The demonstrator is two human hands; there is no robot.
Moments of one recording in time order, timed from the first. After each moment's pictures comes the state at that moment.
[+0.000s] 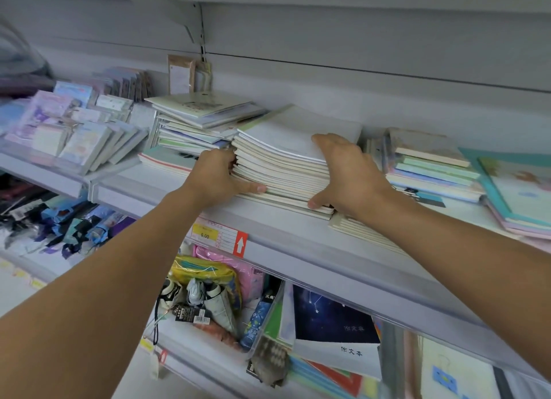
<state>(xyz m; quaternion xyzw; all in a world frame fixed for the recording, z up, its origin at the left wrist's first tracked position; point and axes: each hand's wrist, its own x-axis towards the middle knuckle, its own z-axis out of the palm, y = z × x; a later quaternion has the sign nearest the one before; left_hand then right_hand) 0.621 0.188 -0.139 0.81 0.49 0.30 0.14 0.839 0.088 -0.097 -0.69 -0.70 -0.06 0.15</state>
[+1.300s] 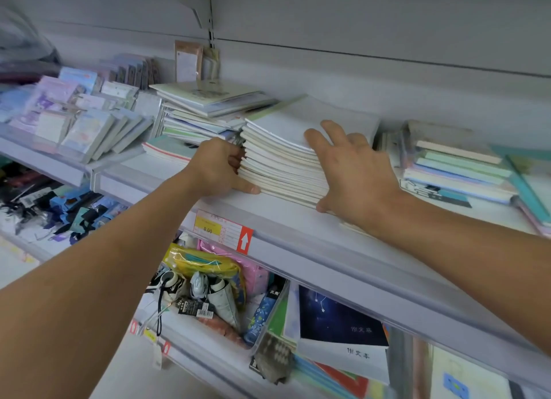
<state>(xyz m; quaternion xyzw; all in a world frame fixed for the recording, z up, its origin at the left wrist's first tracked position) 0.615 0.207 -0.146 0.78 0.50 0.29 0.24 0.824 0.086 -0.106 -0.68 -0.70 -0.23 0.04</state>
